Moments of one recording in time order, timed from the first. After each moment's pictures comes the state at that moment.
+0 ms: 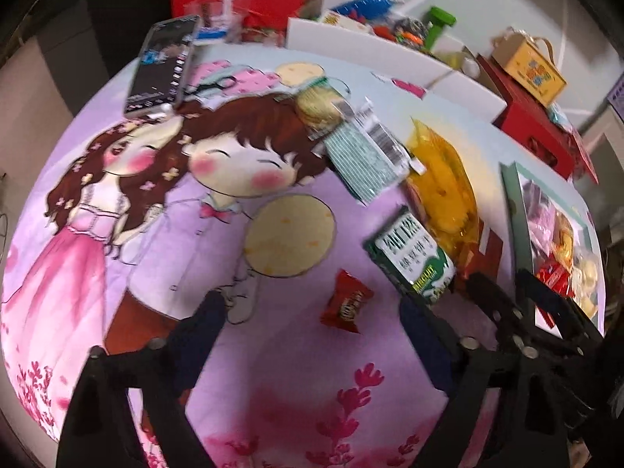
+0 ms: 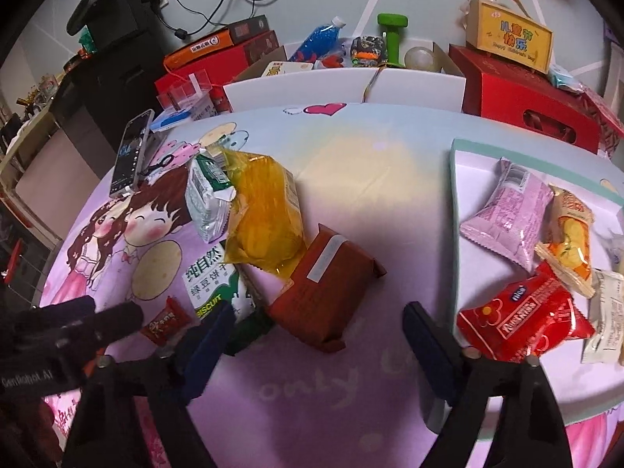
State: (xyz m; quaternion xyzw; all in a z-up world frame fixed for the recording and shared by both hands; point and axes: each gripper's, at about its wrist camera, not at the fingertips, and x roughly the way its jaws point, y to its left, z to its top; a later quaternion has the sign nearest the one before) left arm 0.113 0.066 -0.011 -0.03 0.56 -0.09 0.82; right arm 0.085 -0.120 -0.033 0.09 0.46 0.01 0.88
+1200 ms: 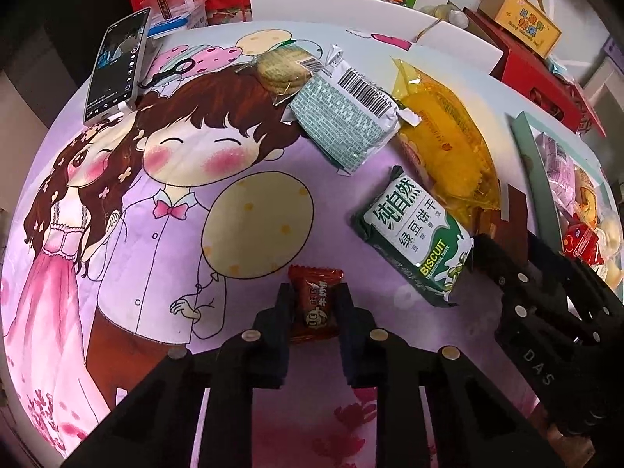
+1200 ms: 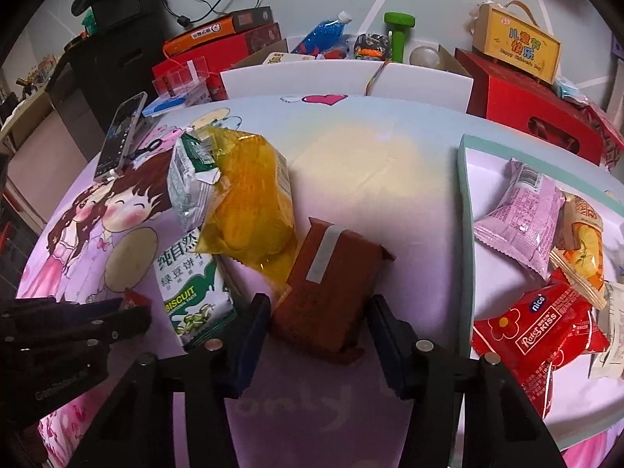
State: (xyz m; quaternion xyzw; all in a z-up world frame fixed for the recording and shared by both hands) left arm 0.126 0.037 -0.043 0.03 0.59 -0.11 0.80; right arm 0.092 -0.115 -0.053 0.06 0.46 0.00 0.89
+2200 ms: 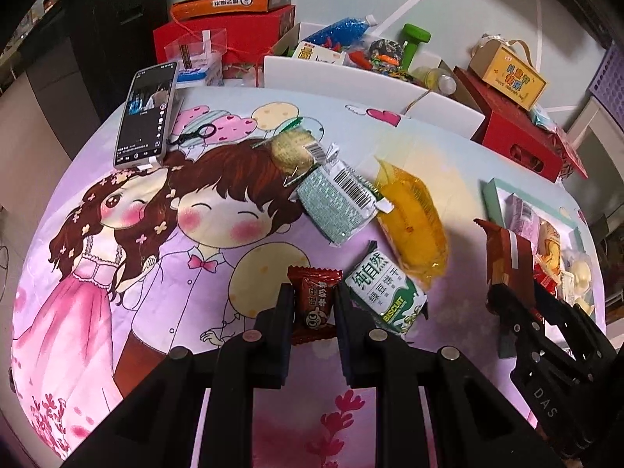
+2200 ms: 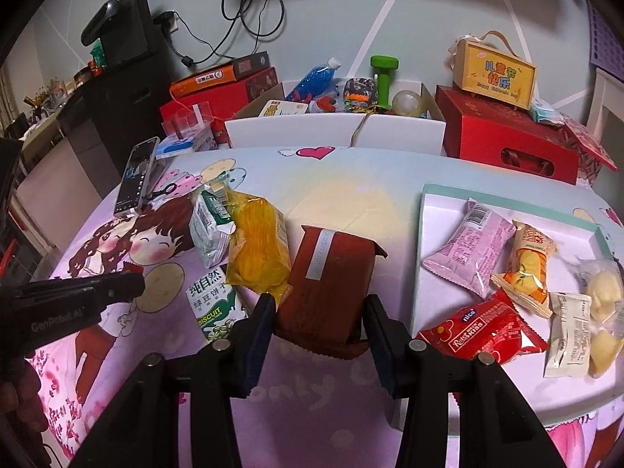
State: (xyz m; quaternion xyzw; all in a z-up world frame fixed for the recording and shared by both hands) left arm 0.118 0.050 0.017 -0.01 0.51 -0.11 0.85; right arm 0.059 -0.128 -0.001 0.06 0.40 -0.01 0.91
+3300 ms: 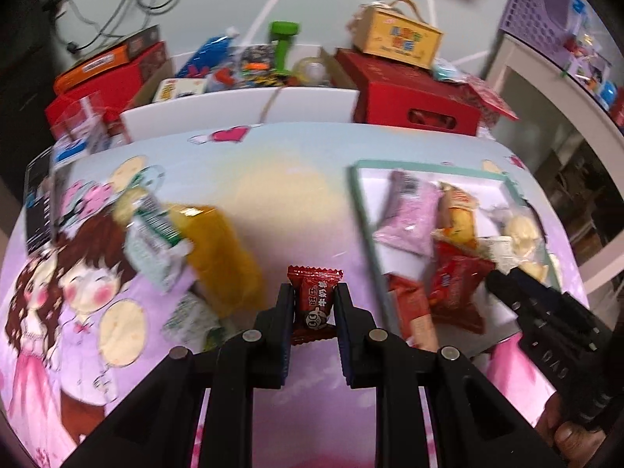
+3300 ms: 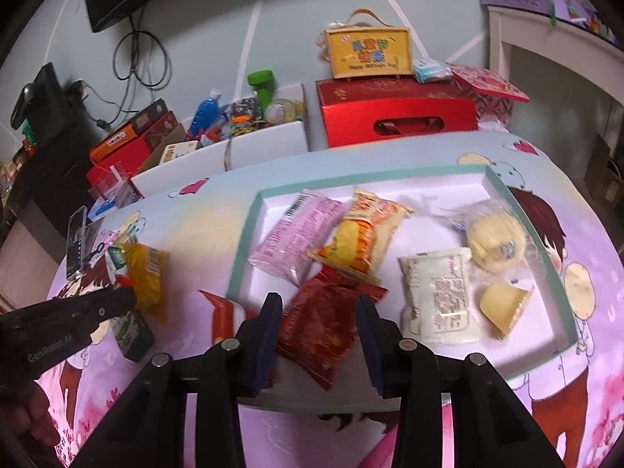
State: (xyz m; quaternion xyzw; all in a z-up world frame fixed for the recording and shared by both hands) left arm 0.098 -0.088 0.036 0.07 0.48 -0.25 0.84; right arm 0.002 -0.258 0.010 0.16 0.39 -0.13 0.90
